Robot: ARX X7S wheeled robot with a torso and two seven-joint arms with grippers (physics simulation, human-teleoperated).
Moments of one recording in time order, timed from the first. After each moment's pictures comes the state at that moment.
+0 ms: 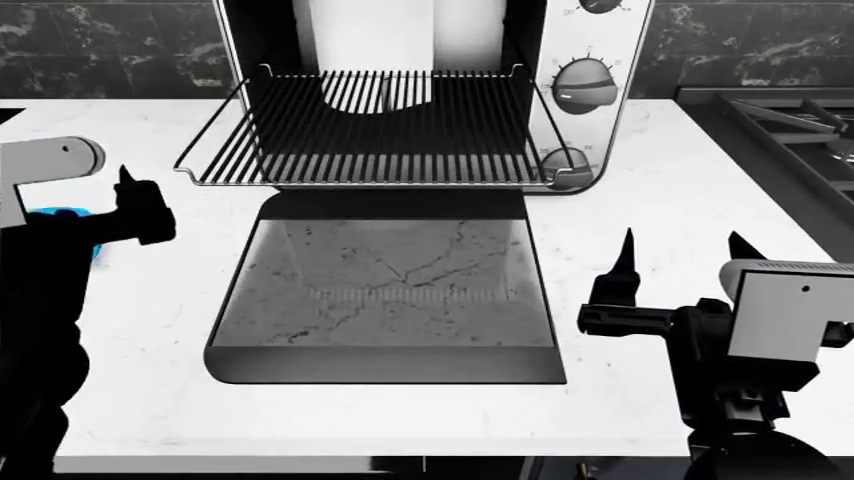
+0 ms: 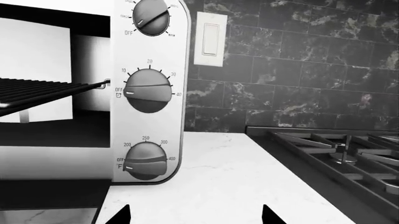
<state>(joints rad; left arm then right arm) -0.63 -0.40 -0.18 0.48 -0.33 -1.10 -0.29 0.29 0.20 0.07 -0.87 0.15 1.01 0.18</state>
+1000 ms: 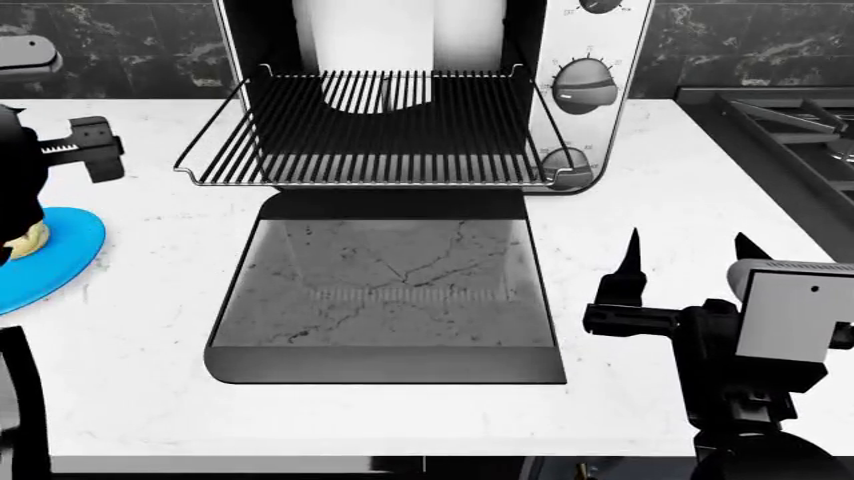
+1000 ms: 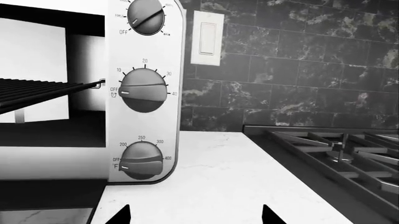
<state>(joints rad) -1.25 -0.48 0.02 -0.43 -0.22 -1.13 -0.27 0.29 0.21 0.09 -0.87 0.18 1.02 0.20</state>
